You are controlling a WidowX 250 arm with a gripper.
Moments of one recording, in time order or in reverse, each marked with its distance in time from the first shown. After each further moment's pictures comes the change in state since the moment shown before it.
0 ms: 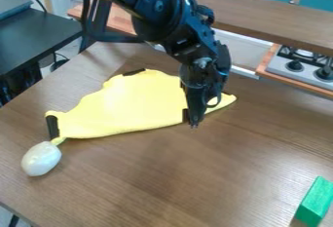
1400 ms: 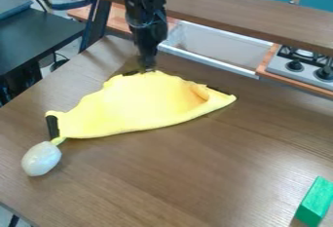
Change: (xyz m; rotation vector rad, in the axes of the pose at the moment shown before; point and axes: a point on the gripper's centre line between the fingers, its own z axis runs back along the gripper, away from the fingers) arm -0.079 0.100 -0.023 -0.016 0.044 0.160
